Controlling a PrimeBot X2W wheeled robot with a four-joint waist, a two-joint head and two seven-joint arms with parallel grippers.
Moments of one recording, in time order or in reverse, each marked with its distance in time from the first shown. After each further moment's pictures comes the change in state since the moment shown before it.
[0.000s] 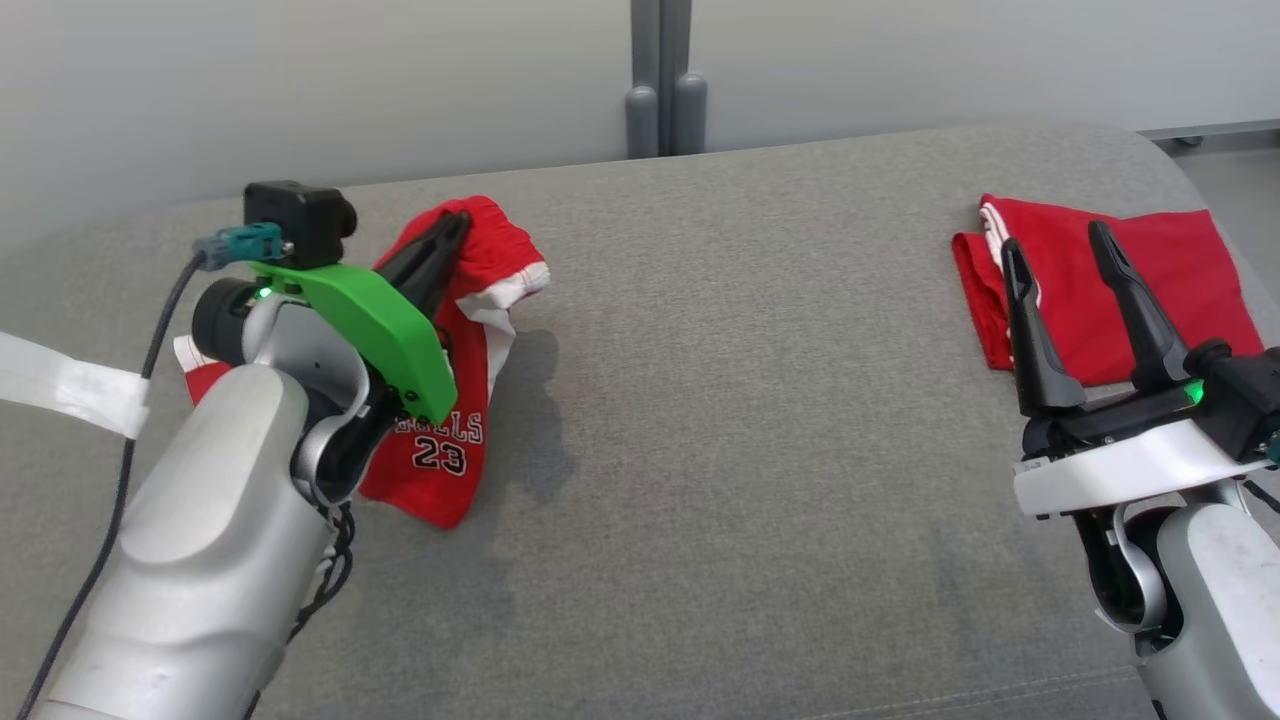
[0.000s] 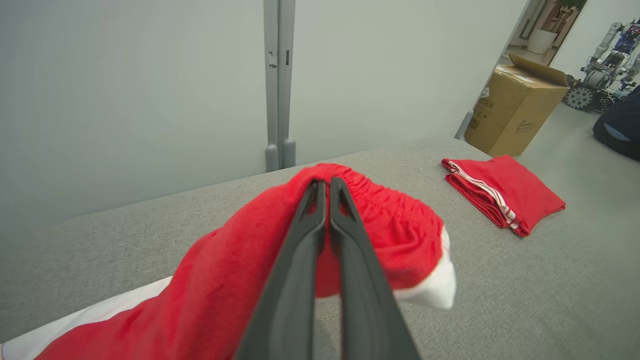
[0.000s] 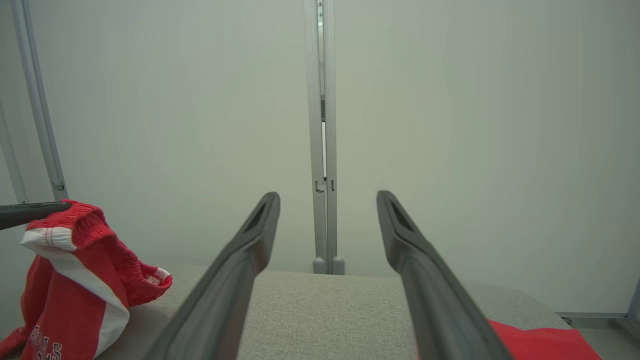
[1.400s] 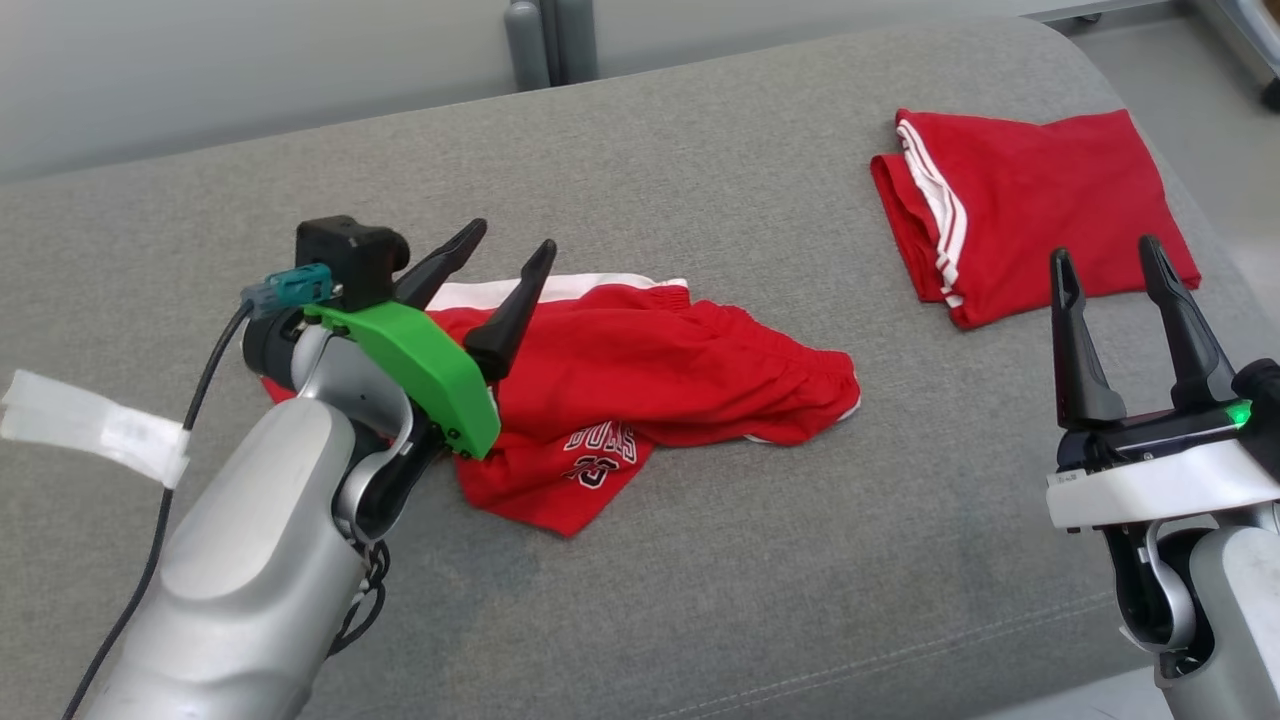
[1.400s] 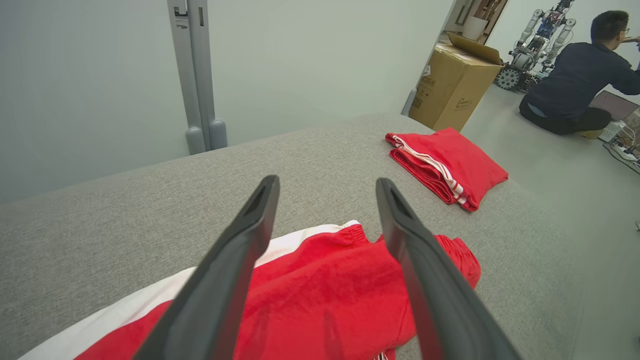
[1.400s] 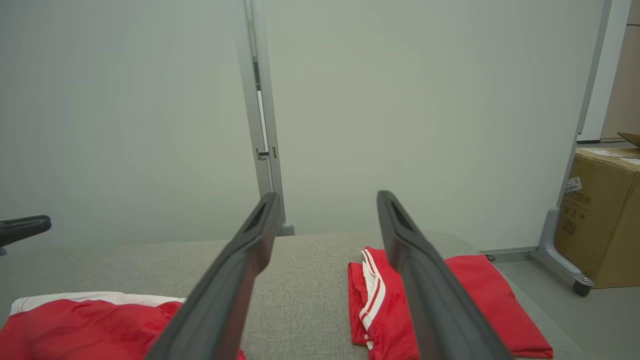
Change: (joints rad) left arm 0.051 -0.033 -0.050 -0.088 0.016 0.002 -0.059; right arm 0.065 -0.013 -0.053 -0.061 0.020 -0.025 -0.003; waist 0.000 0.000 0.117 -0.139
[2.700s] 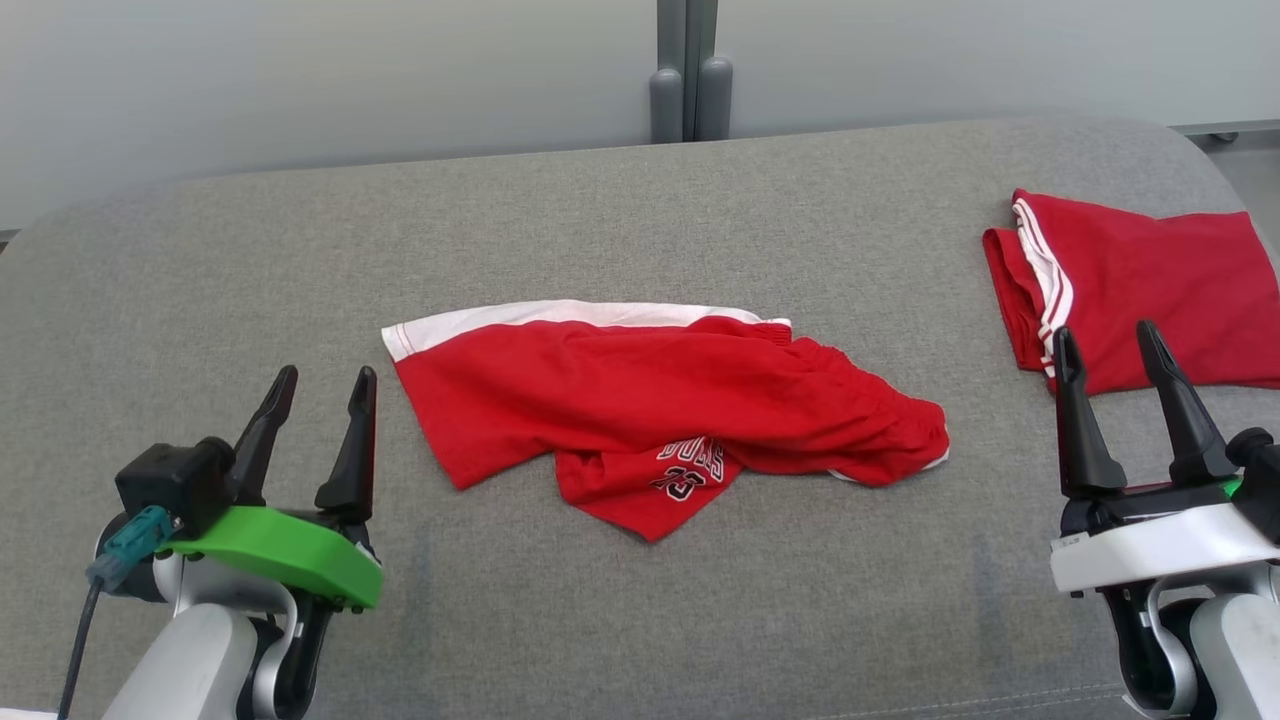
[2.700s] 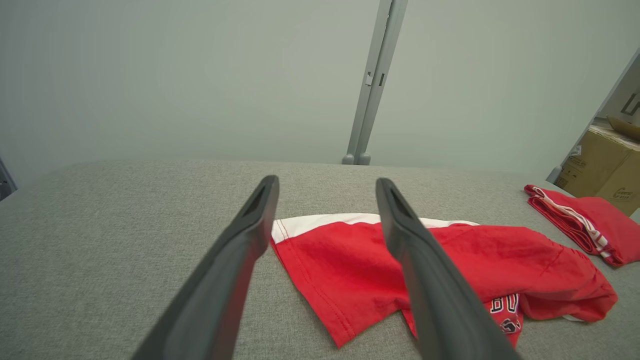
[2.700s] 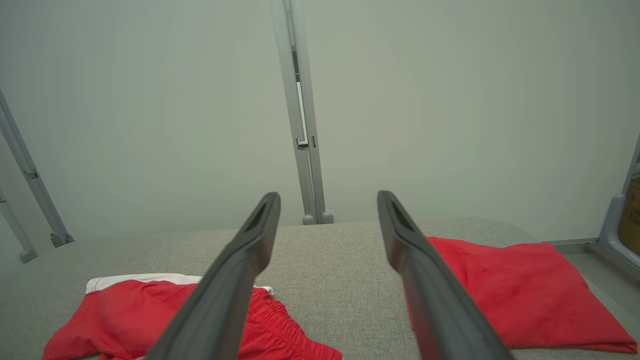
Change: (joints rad) left arm 0.416 0.130 0.191 -0.215 0.052 0.203 -0.261; right arm 0.117 0.017 -0.021 0.014 0.023 -0.009 0.000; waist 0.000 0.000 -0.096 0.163
